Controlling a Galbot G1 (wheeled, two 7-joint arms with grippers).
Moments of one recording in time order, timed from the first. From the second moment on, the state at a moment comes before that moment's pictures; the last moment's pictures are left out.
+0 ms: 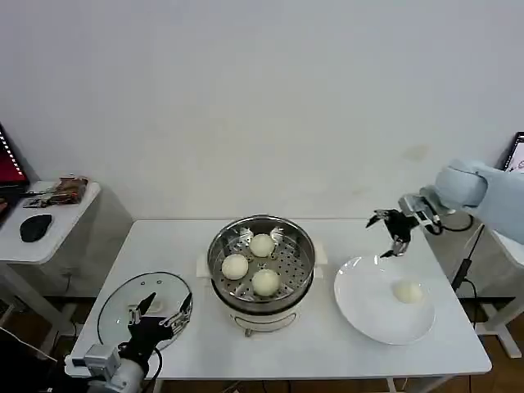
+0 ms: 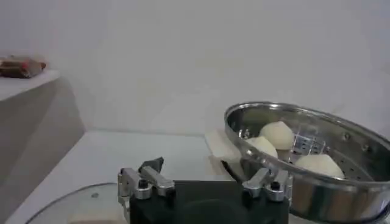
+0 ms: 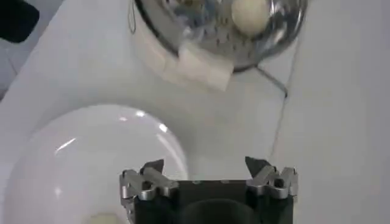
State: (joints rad) left arm 1.67 -1.07 -0.53 -2.31 -0.58 0.33 -0.26; right arm 0.66 0.59 -1.52 1.31 0.39 0.03 -0.94
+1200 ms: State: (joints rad) left arm 1.69 -1.08 -0.54 -2.31 -0.57 0.33 -0.26; right arm 0.30 0.60 -1.24 1.04 0.14 0.13 -1.07
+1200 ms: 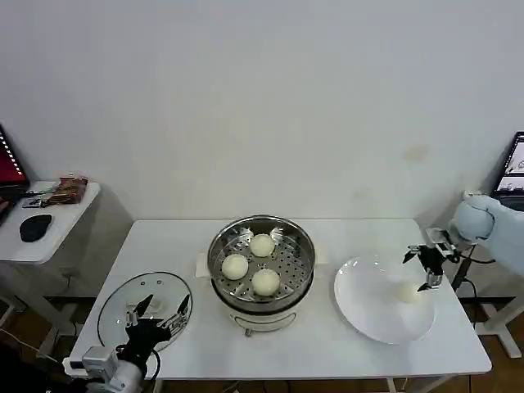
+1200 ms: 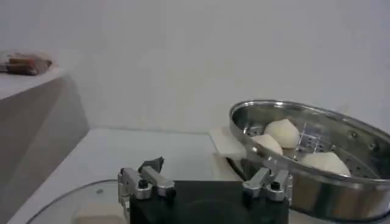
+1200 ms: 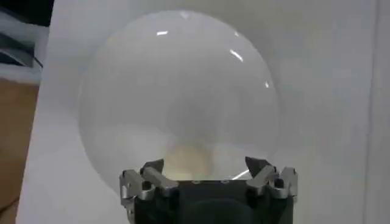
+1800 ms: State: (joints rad) left arm 1.69 -1.08 -0.54 -2.31 -0.57 0.33 -0.26; right arm 0.16 0.65 -1.12 0.95 0.04 0.17 -1.06
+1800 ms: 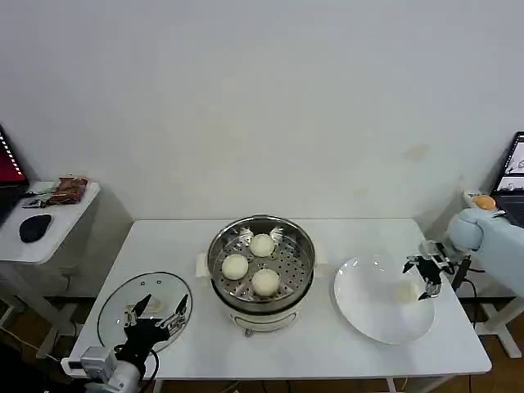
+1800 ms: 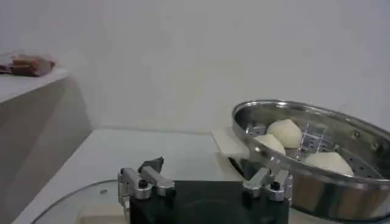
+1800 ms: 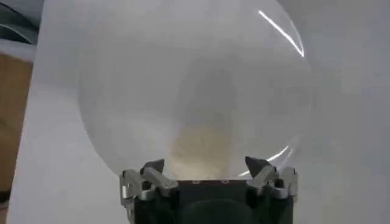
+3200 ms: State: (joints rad) left arm 1.69 -1.08 -0.55 -2.31 -0.57 0.33 -0.26; right arm 0.12 0.64 -1.06 0.94 0.03 0.14 -1.07
